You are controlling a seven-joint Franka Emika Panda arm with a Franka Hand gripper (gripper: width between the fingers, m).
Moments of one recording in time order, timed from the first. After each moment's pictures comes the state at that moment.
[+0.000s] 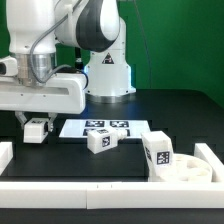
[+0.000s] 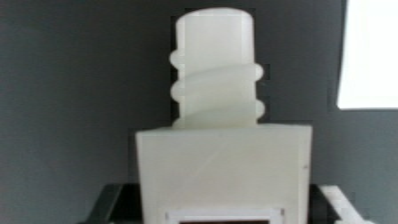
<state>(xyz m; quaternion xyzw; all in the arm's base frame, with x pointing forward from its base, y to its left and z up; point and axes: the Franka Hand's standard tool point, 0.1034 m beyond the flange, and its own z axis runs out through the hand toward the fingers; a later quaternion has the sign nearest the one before) 0.381 -0.165 0.019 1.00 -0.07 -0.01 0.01</state>
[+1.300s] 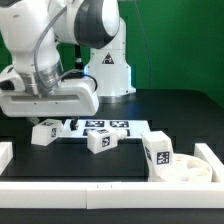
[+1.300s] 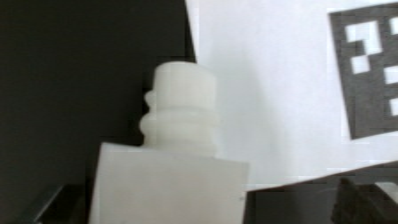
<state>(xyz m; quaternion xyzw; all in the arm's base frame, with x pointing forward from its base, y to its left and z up) 0.362 -0.129 0.011 0.97 -0.11 -0.21 -0.08</state>
